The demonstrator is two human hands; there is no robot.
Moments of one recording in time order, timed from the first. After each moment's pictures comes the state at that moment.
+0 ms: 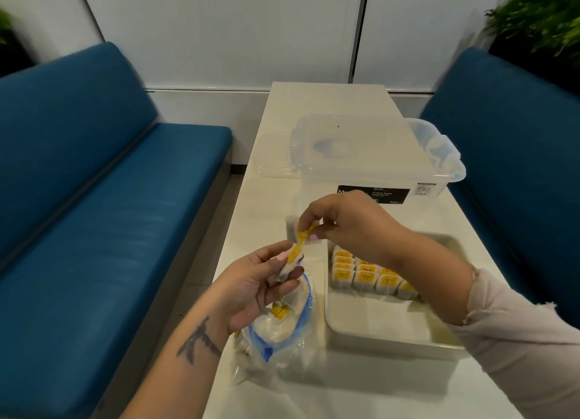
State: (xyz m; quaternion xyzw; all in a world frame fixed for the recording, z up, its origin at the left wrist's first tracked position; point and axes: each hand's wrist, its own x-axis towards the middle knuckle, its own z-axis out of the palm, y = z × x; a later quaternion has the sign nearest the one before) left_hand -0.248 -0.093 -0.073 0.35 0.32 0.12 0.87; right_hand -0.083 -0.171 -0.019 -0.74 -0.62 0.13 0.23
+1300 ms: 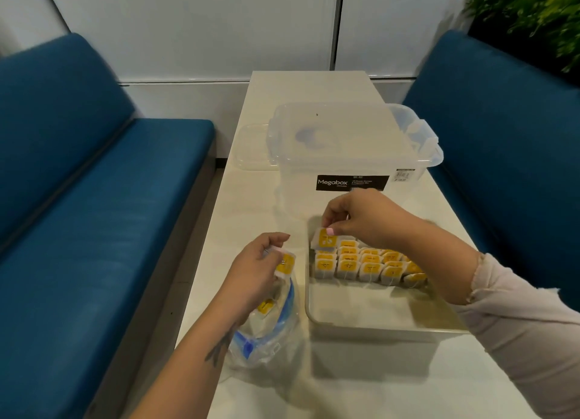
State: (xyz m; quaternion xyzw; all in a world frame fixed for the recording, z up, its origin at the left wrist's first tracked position) left_hand -0.217 -0.107 -0.096 0.71 0.37 0.14 0.58; right_hand -0.039 -0.197 -0.037 -0.82 -0.51 0.20 0.17
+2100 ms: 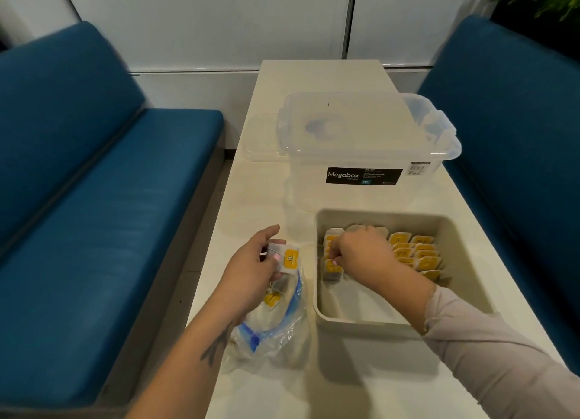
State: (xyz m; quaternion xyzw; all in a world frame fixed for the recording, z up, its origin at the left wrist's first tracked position) left_hand -0.229 -0.100 -0.103 0.70 0.40 0.13 0.58; right_hand -0.052 -0.193 -0.124 -0.84 -0.54 0.05 -0.05
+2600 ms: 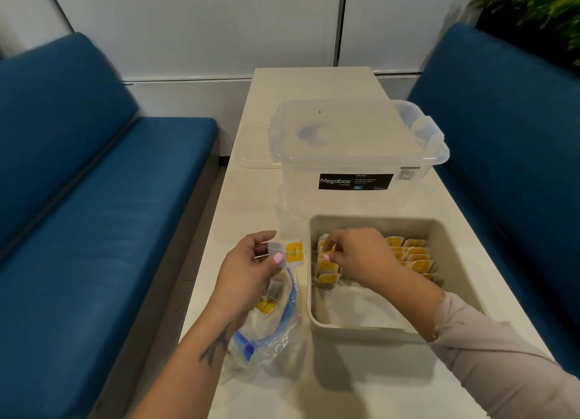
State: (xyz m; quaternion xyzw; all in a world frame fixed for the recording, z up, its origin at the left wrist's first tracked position) left_hand -0.222 -0.101 -0.109 0.63 0.39 0.21 0.64; right_hand -0.046 -0.198 -0.118 -0.87 -0.48 0.11 0.08
